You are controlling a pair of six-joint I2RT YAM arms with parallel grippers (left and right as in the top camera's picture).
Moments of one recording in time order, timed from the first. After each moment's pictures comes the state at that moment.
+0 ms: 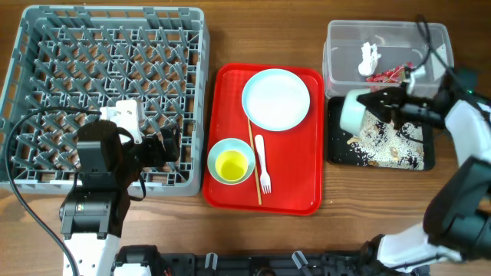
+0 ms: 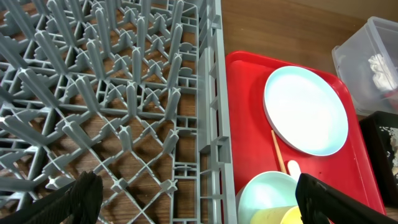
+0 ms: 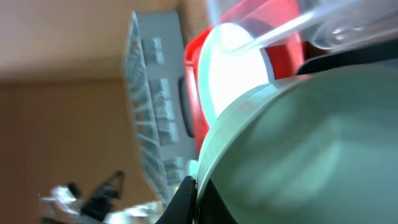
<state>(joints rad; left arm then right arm) 0.00 0.84 0.75 -0.60 0.20 -0.18 -0.38 1.71 1.17 -0.83 -1.09 0.15</state>
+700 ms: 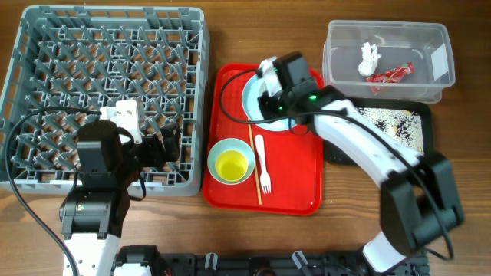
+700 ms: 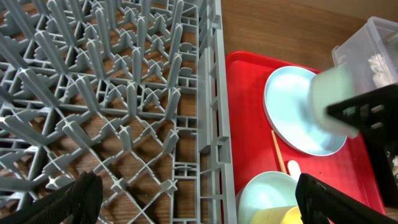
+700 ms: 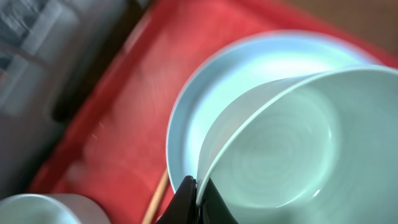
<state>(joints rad) 0.00 0.84 0.75 -0.60 0.20 -0.18 0.49 1.79 1.22 -0.42 -0.15 0.05</state>
